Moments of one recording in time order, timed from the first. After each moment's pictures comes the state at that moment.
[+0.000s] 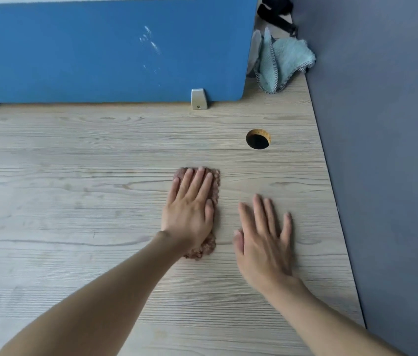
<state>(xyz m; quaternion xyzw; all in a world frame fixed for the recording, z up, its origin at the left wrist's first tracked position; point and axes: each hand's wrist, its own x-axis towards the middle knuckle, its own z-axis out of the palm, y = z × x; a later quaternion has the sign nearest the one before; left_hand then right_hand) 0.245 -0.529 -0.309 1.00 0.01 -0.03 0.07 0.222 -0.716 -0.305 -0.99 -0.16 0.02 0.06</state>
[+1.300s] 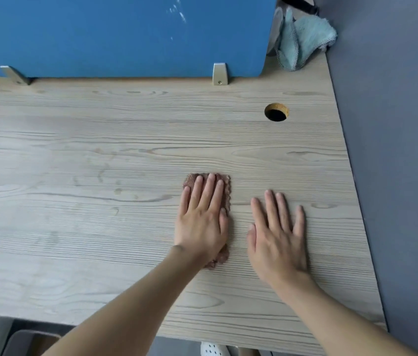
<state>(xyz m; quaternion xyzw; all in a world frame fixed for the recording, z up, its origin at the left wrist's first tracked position) 0.139 -0.555 -0.310 1.00 0.07 -0.01 0.07 0.154 -0.725 -0.317 -0.98 -0.18 -0.01 0.03</state>
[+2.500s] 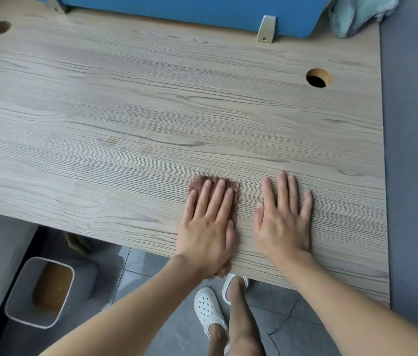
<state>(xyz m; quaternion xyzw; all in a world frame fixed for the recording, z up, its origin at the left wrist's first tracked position) 0.010 -0.562 -0.304 0.99 0.06 -0.04 0.08 0.096 -0.712 -0.317 -0.98 -0.19 0.01 0.02</state>
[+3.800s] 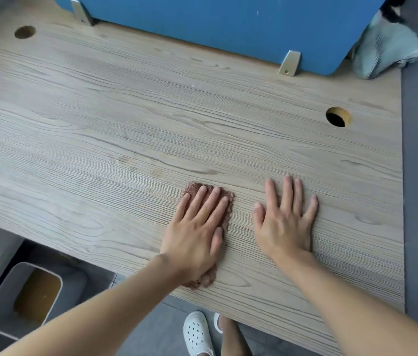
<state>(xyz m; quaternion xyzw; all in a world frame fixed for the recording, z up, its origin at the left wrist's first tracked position) 0.042 -0.502 -0.306 0.99 0.07 -0.05 0.08 0.159 -0.665 -0.314 -0.98 -0.20 -0.01 0.00</state>
